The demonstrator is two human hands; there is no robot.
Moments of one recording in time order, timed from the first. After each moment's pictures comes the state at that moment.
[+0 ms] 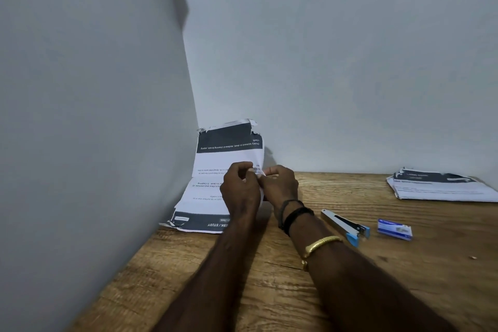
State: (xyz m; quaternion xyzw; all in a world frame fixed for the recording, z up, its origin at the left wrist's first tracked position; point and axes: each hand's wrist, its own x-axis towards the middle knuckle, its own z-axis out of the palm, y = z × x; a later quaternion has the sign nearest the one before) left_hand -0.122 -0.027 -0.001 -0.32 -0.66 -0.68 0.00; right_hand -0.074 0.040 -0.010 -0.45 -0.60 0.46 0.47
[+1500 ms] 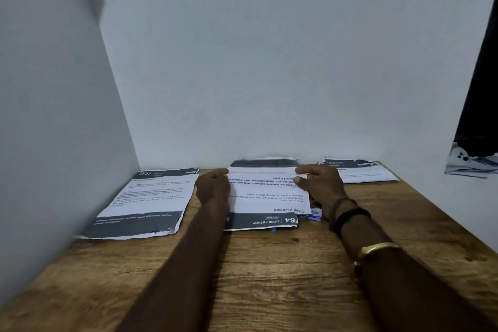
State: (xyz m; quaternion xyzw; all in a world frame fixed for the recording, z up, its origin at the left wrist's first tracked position) left_hand -0.049 0.035 -0.016 -0.26 -0.67 -0.67 -0.20; right_hand 0.168 0.103 -0.028 -0.48 -0.61 0.39 0.49
